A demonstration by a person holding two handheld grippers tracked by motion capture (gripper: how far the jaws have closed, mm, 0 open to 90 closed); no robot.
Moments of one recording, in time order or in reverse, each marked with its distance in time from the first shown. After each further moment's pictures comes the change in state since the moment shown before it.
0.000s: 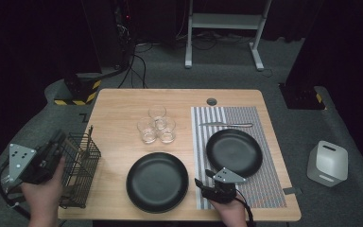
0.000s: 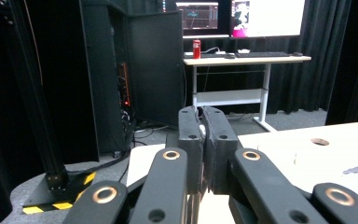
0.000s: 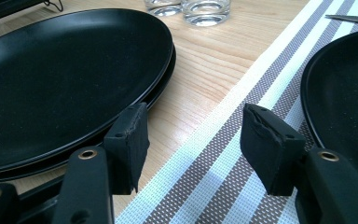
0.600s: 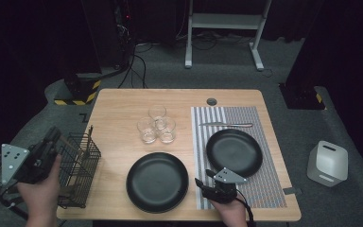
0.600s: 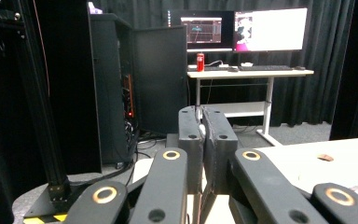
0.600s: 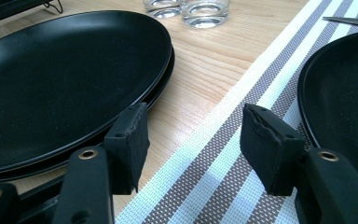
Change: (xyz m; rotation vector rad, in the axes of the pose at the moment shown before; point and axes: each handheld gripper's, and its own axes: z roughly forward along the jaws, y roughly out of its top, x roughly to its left) left arm 0.003 0.008 -0.004 -0.054 0.012 -0.006; right arm 0.000 0.000 -0.001 -0.007 -0.002 0.003
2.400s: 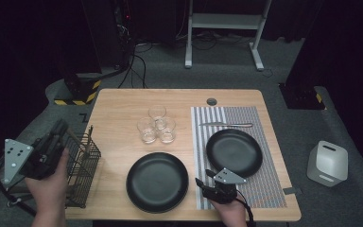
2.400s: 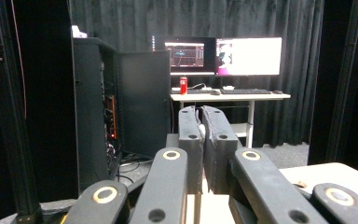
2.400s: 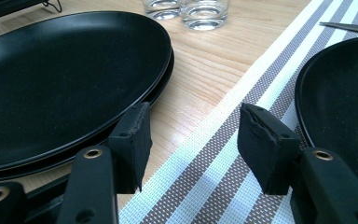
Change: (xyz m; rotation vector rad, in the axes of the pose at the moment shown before) left arm -0.025 0.022 0.005 -0.091 -0.062 -0.030; right arm 0.001 0.000 -0.001 -0.007 -0.009 -0.021
